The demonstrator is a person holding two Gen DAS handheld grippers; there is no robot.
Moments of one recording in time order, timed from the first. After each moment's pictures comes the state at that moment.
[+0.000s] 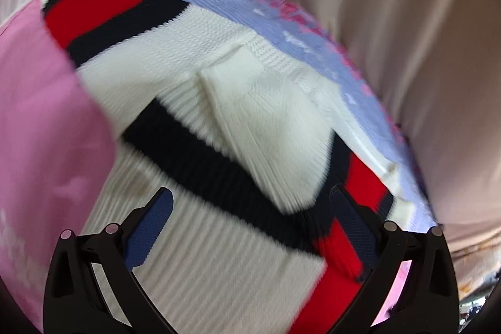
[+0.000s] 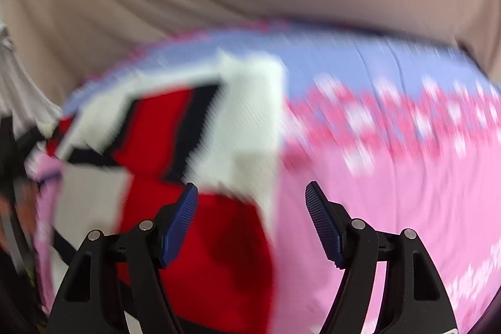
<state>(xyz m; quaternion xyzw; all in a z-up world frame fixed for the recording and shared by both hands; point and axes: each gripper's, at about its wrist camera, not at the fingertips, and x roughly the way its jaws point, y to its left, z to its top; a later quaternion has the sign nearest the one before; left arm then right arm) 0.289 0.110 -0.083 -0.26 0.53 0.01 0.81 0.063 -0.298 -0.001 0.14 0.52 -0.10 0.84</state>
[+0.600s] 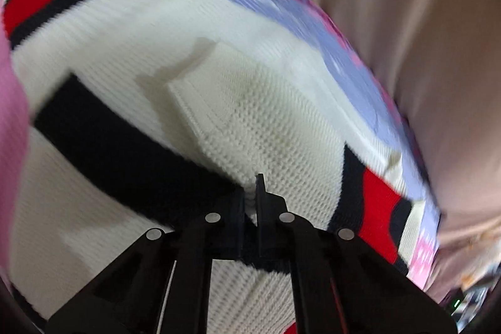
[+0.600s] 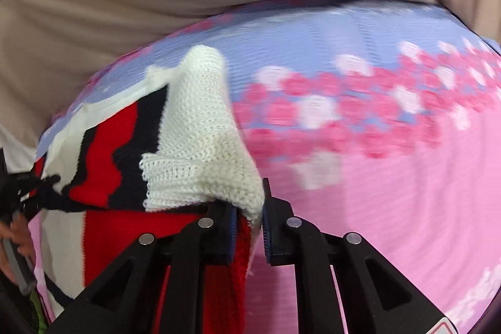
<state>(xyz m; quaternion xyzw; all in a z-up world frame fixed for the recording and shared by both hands) 0.298 0.044 -0.106 -0.25 0.54 -0.05 0.80 0.075 -0.357 -0.042 0.22 0.49 -0.17 0.82</state>
